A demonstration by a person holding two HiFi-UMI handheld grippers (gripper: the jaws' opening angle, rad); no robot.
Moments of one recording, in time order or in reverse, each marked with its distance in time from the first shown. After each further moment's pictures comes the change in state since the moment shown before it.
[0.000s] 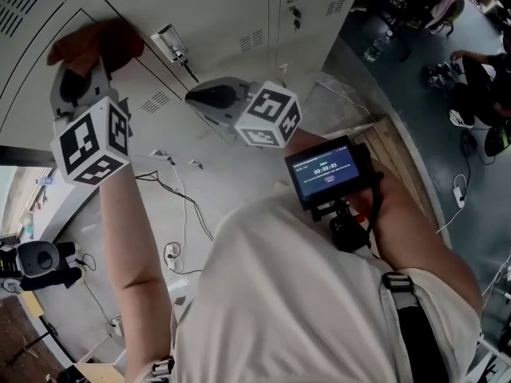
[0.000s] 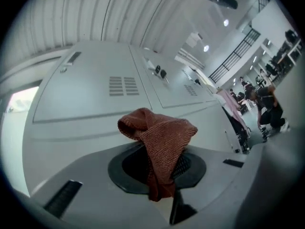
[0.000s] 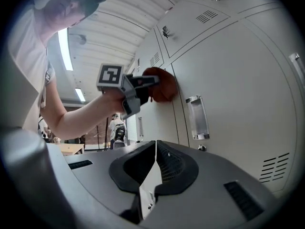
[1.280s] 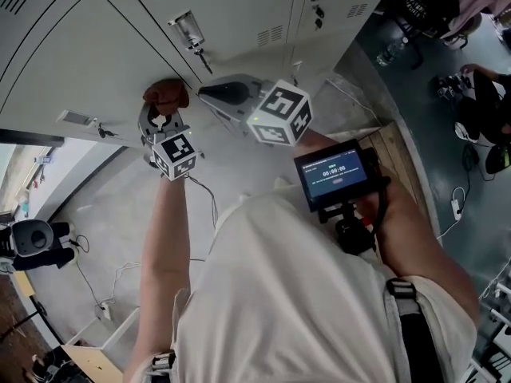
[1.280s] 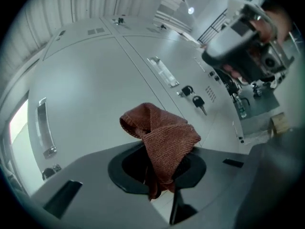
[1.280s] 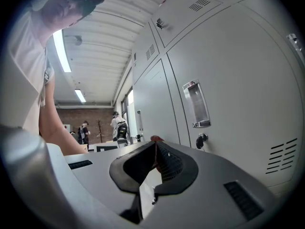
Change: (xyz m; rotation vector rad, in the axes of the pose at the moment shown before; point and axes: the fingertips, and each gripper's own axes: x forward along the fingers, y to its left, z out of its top) left arm -0.062 -0.084 -0.258 0.251 0.329 0.022; right arm -0.008 -0.003 -0.024 0.038 0.043 0.020
